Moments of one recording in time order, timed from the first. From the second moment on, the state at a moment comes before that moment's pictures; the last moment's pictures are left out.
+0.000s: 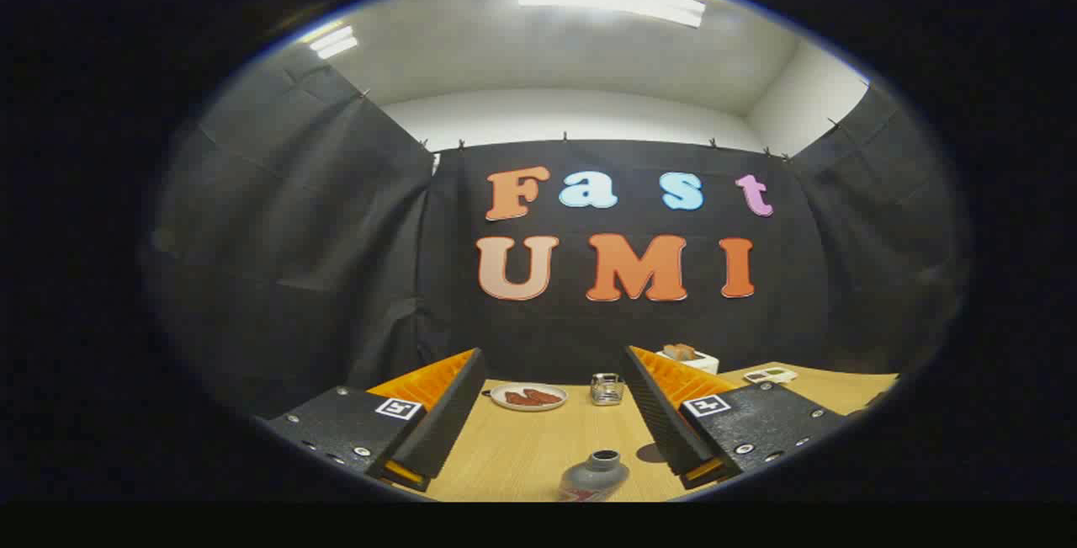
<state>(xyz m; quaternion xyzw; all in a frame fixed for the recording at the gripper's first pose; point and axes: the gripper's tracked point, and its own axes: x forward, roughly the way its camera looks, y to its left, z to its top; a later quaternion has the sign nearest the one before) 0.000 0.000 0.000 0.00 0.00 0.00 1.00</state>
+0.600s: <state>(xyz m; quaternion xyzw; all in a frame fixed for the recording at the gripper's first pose) -0.043 -0.034 0.000 -0.03 0.01 0.00 1.00</state>
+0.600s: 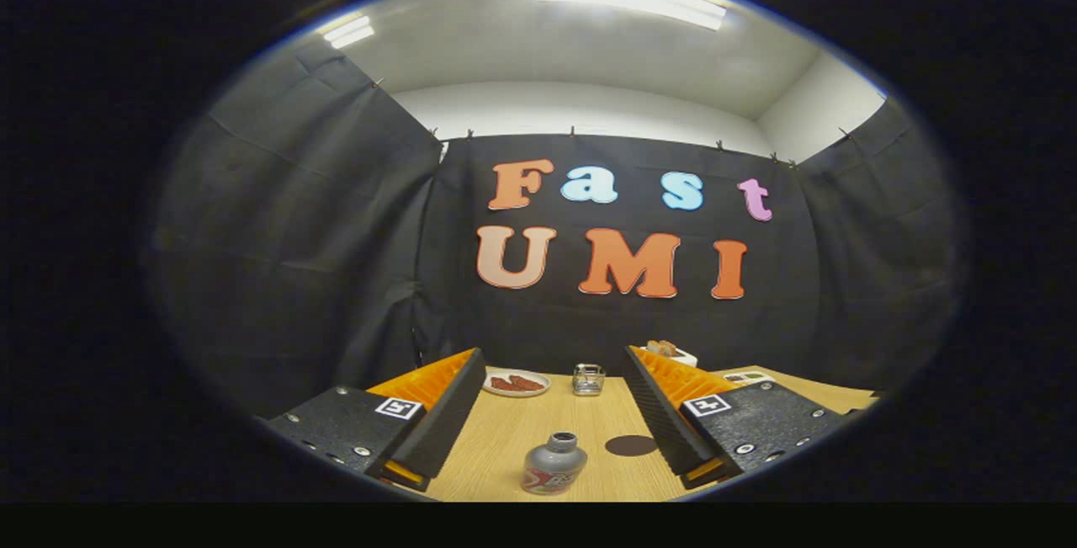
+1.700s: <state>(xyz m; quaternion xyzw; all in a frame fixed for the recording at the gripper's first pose) -0.035 -0.072 -0.088 0.02 0.08 -0.03 1.00</state>
